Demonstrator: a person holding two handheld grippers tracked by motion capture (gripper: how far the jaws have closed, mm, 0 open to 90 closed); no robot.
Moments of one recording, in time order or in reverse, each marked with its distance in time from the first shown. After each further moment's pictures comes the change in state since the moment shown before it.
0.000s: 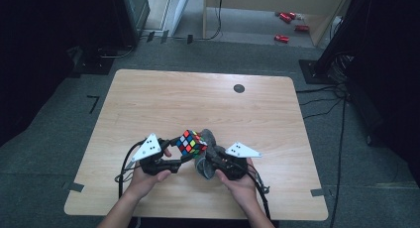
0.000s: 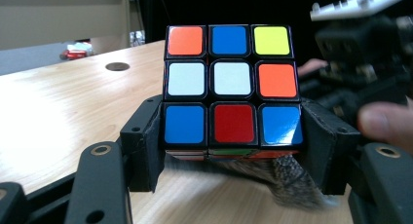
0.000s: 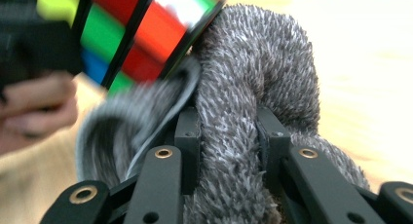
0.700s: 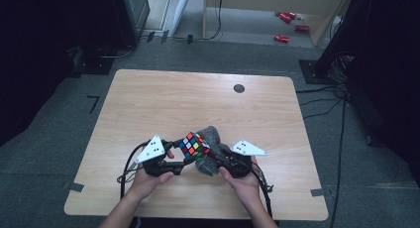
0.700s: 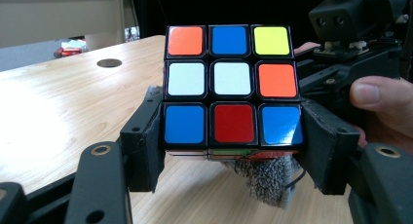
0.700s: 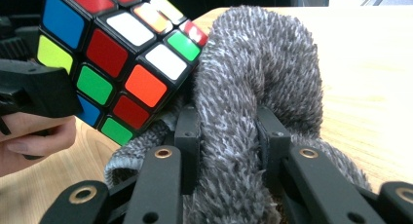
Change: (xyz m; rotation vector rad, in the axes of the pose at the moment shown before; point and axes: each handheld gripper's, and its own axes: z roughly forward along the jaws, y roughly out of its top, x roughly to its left) left arm -0.004 -0.001 0.004 0.013 -0.010 0.011; right arm -0.006 0.003 -0.005 -0.018 0.011 0.015
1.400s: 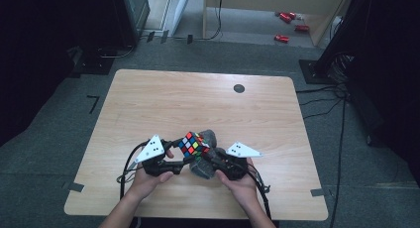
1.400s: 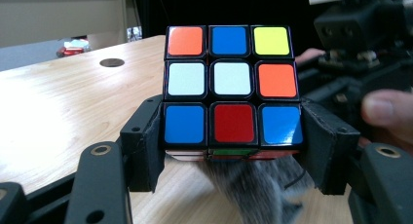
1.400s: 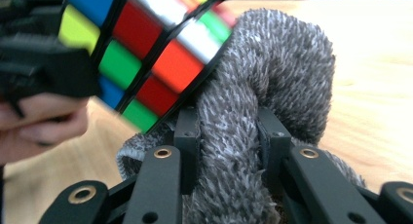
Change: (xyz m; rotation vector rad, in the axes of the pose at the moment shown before) left arm 0.003 0.000 -0.002 -0.006 0.016 -0.012; right arm 0.009 -0.005 0.007 0.033 0.039 -0.029
